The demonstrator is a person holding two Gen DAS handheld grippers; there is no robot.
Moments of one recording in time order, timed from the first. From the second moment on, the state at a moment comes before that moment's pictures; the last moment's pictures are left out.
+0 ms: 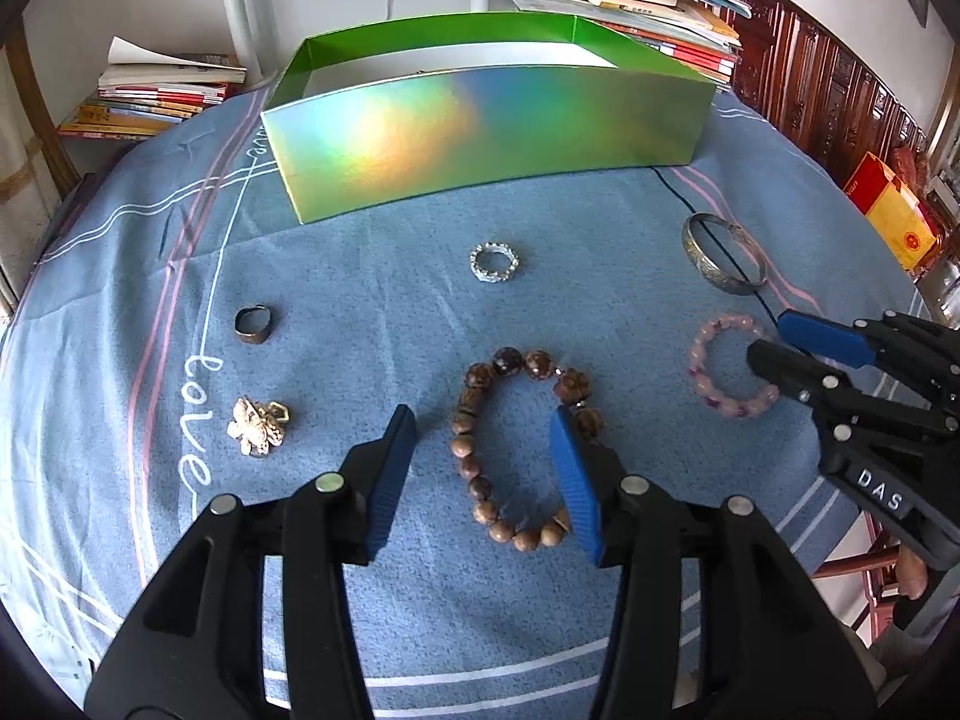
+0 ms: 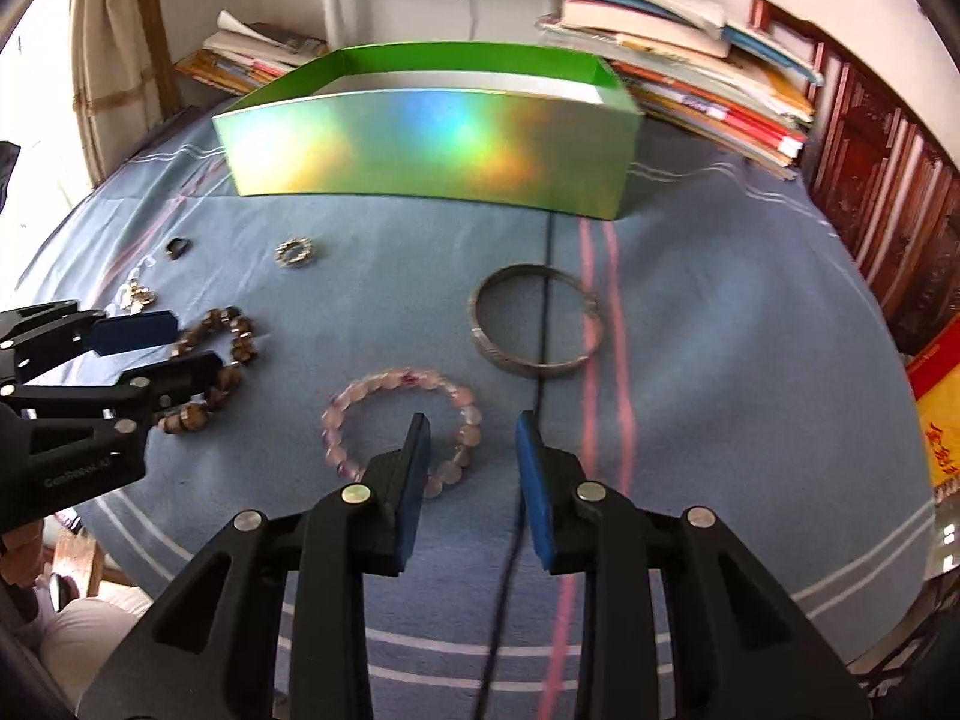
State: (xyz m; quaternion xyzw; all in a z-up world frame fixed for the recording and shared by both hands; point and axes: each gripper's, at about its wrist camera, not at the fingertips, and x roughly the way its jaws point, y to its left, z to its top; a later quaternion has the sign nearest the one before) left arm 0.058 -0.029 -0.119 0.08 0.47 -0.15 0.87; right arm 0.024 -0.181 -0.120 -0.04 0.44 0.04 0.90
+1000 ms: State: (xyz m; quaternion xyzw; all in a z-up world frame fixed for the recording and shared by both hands) left arm 0.058 -0.025 -0.119 0.08 0.45 -0.11 0.88; right arm 0.028 -0.177 -0.123 -0.02 0.42 0.04 0.90
